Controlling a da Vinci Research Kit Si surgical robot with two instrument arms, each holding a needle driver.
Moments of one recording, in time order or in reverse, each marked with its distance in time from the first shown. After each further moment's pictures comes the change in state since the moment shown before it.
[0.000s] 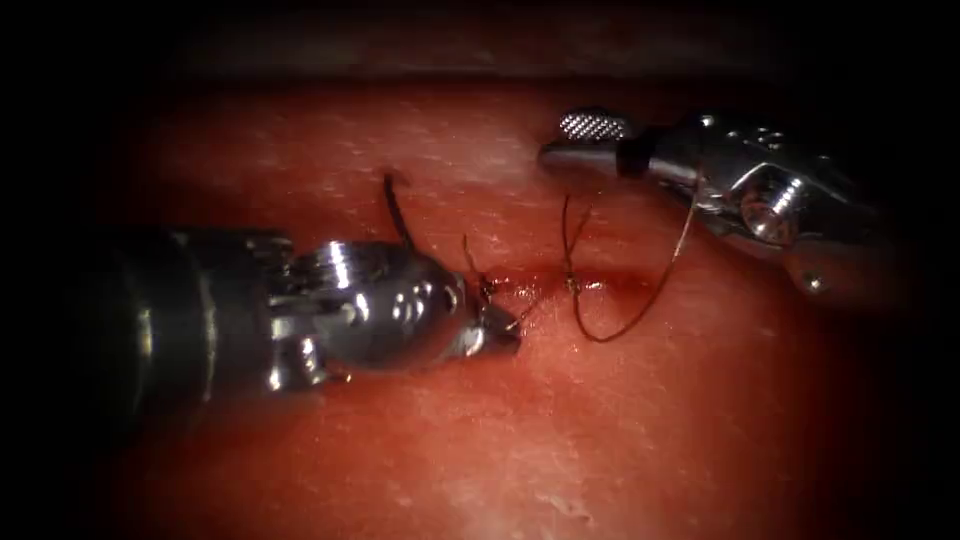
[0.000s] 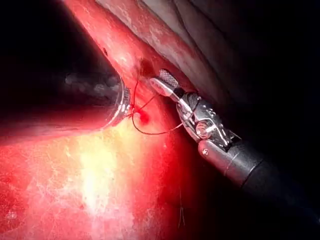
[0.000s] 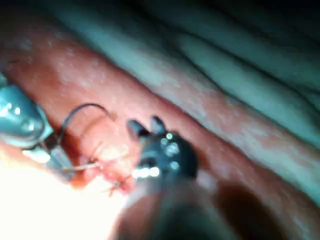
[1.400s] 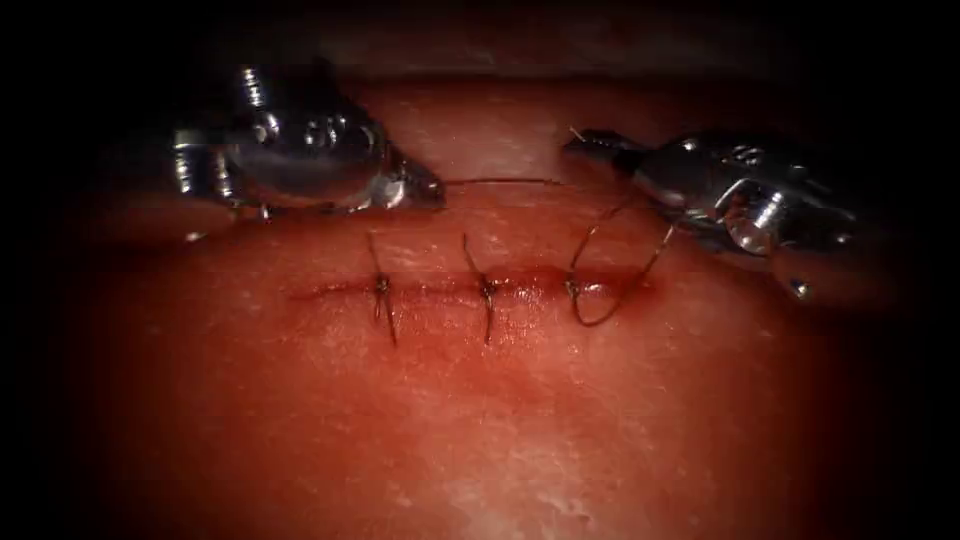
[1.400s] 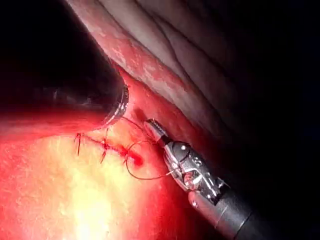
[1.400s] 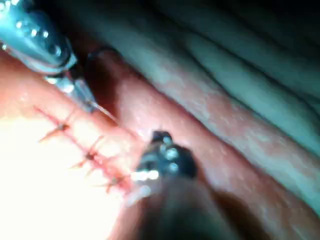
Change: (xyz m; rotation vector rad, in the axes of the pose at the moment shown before) right arm -0.001 -0.001 -0.001 -0.085 -0.011 -0.082; left arm -0.002 -0.011 -0.003 0.063 -0.062 0.014
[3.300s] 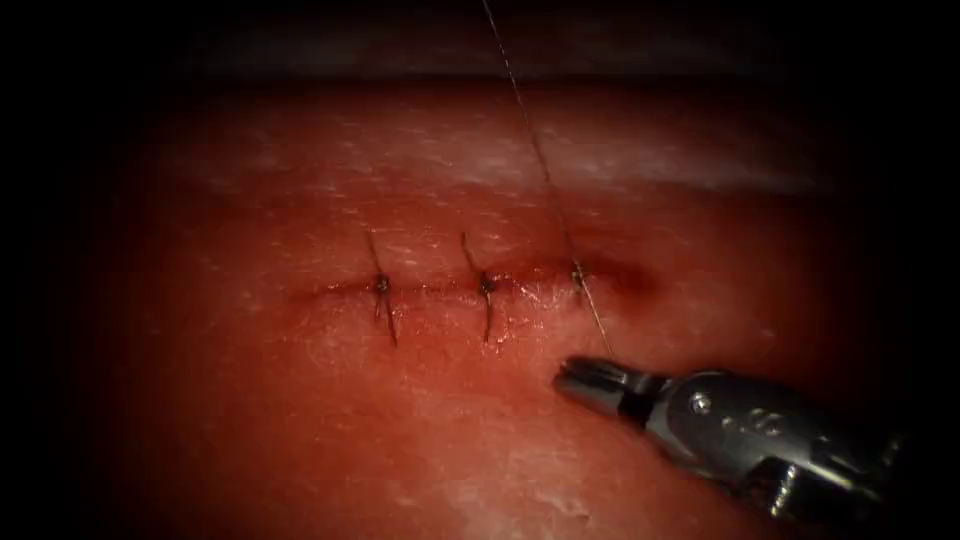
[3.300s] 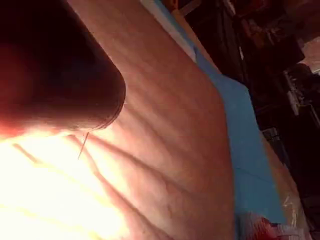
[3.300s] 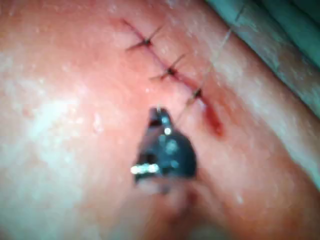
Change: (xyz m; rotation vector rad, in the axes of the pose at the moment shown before) right arm -0.012 -0.008 -0.006 0.257 -0.055 -0.195; left arm 0.011 -0.031 -0.015 0.208 -0.110 -0.071
